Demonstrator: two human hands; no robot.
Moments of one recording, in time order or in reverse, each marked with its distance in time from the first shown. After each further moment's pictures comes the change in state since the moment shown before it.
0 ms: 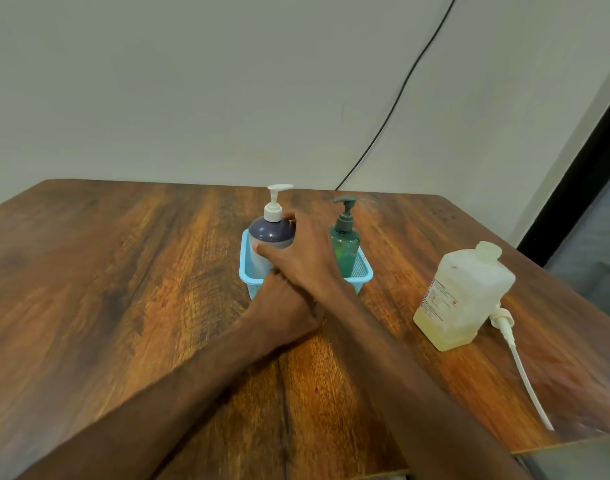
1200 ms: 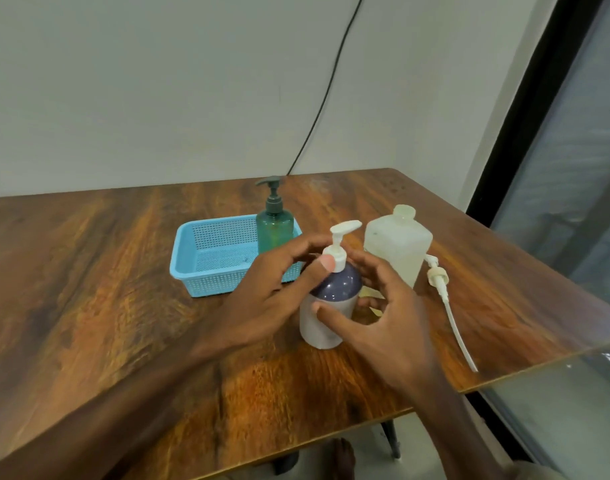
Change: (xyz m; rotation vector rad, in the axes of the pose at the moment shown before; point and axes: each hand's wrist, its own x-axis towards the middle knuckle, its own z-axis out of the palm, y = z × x) left_hand 0.001 0.096 -0.057 -1.007 0.107 0.177; right_hand -0.159 0.086 -0.130 0.188 0.168 0.060
